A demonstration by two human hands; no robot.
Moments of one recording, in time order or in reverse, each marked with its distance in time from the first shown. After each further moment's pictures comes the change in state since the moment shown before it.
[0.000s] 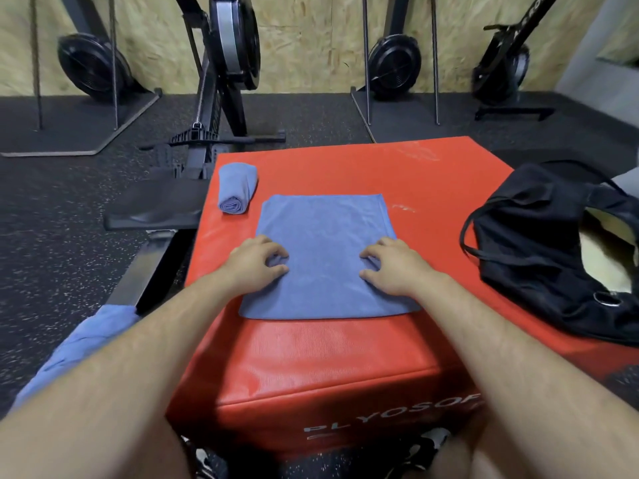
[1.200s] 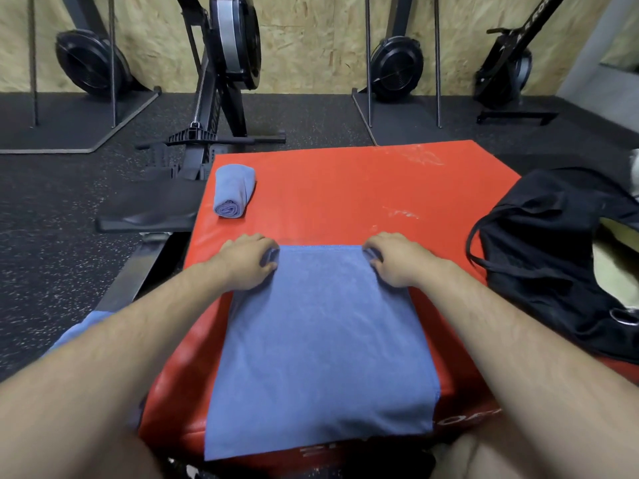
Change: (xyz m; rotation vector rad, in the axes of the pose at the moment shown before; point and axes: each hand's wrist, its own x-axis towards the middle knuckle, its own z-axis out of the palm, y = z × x) left_hand 0.023 -0.006 -0.012 0.254 -0.068 -0.001; right_hand 0.038 0.012 -0.014 -0.069 -0.068 -0.050
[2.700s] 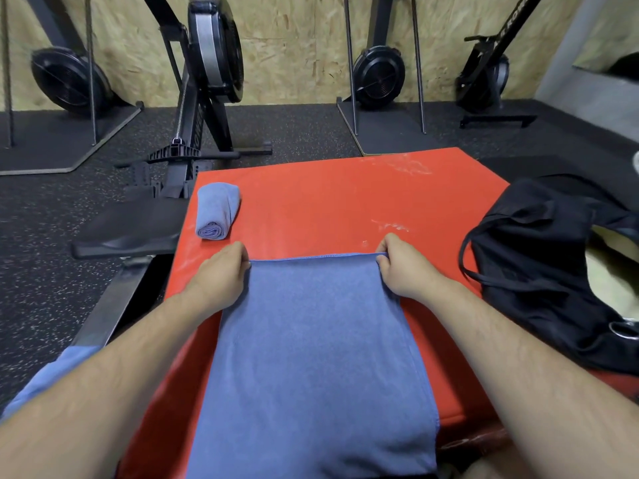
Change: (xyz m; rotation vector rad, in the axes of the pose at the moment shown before) left_hand 0.019 -0.020 0.004 -0.252 0.196 -0.074; right_hand 0.006 0.023 0.000 0.331 0.263 0.134
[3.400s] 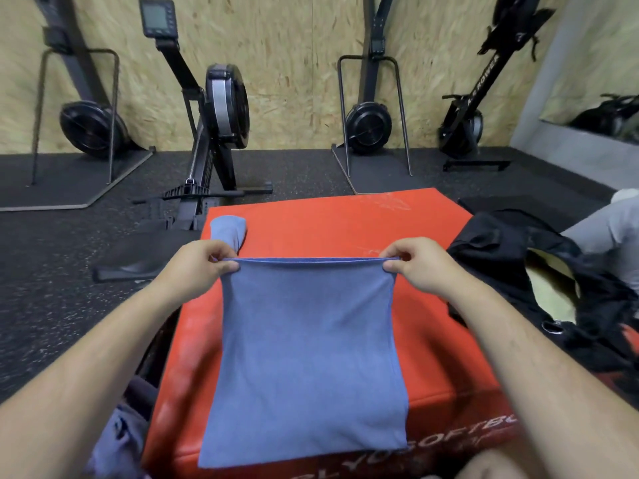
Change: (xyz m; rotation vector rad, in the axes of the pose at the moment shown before) left_hand -0.056 0.036 -0.107 -0.268 0.129 -0.054; right_hand -0.074 -0.029 -0.104 0.166 0.073 -0.074
